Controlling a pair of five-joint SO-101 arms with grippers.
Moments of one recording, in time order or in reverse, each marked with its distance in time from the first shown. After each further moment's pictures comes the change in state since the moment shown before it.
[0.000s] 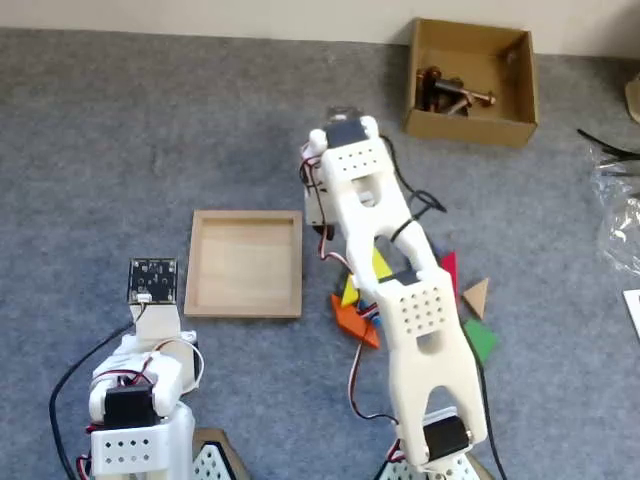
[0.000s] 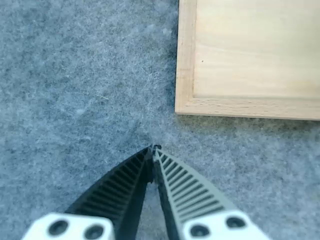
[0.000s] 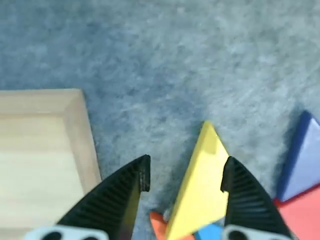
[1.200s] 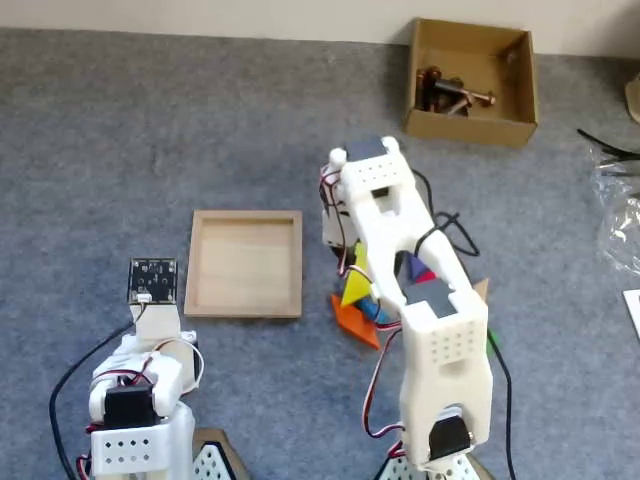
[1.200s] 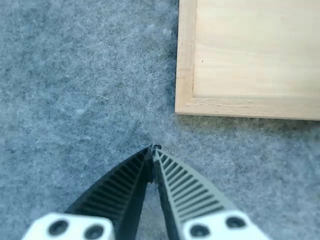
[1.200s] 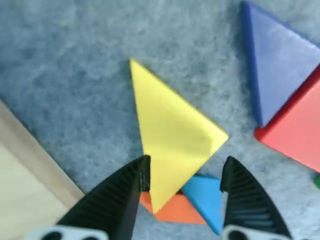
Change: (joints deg) left arm 0.0 0.0 0.0 0.0 0.0; right arm 2.6 -15.7 31.6 -9.1 -18.0
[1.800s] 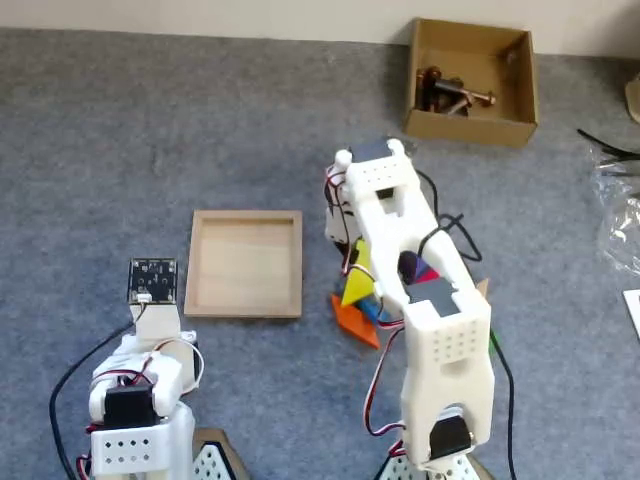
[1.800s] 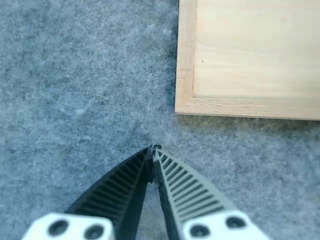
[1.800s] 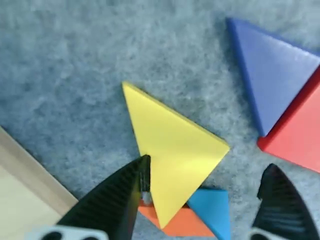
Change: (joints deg) left arm 0.0 0.0 0.0 0.0 0.0; right arm 0.7 0.0 1.8 -2.9 -3.3
